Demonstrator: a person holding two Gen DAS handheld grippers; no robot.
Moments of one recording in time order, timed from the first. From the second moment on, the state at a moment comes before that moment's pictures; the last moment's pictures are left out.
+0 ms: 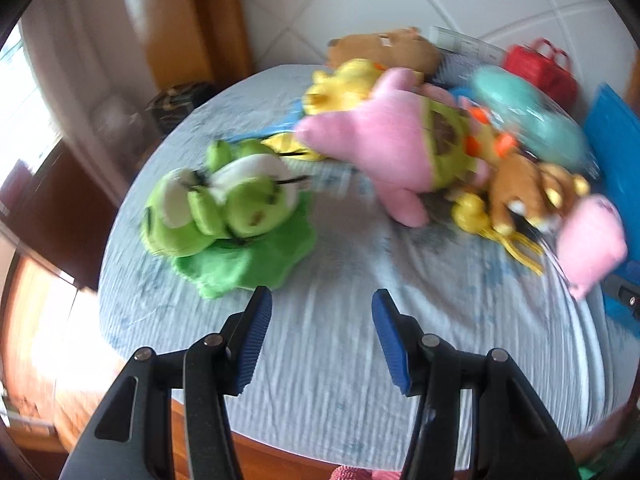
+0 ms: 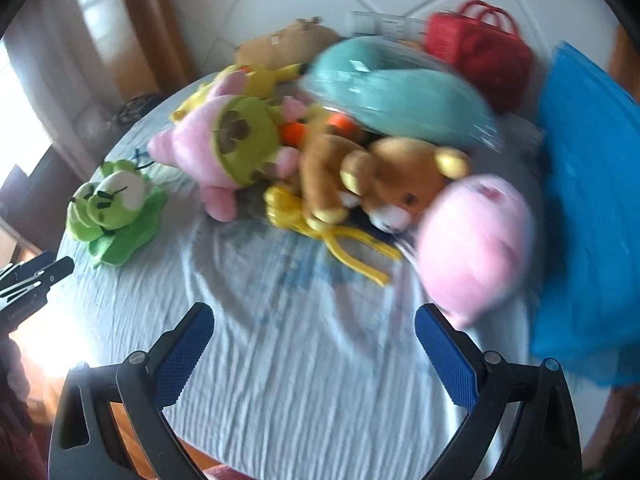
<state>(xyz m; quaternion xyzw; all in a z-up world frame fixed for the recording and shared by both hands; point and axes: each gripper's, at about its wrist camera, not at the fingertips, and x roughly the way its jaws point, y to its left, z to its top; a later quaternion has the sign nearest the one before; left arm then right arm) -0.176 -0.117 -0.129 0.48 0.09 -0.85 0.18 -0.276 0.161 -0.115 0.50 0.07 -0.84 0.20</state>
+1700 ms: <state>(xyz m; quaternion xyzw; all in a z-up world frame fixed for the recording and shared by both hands) -0.218 -0.374 -0.209 0.53 0.12 -0.83 0.14 -0.323 -0.183 -0.184 0.56 0.07 -0.78 0.26</state>
